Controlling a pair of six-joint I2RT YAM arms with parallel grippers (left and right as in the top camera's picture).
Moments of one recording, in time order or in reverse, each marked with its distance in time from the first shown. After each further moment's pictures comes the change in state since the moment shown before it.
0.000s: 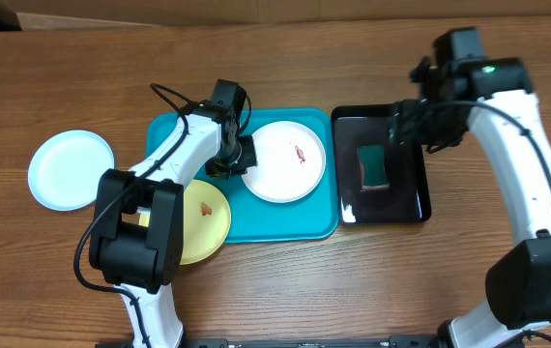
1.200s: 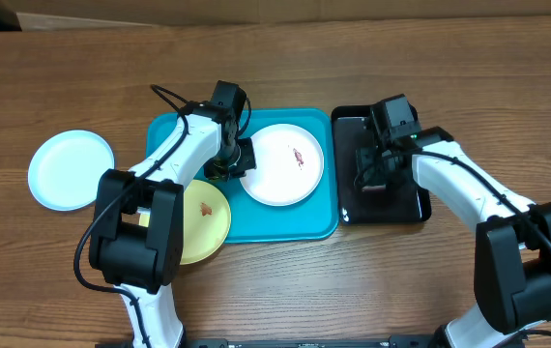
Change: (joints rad) left arm -0.001 -0.001 0.000 -0.037 -0.010 0.000; right arm 0.150 0.004 -0.512 0.614 0.147 0.030
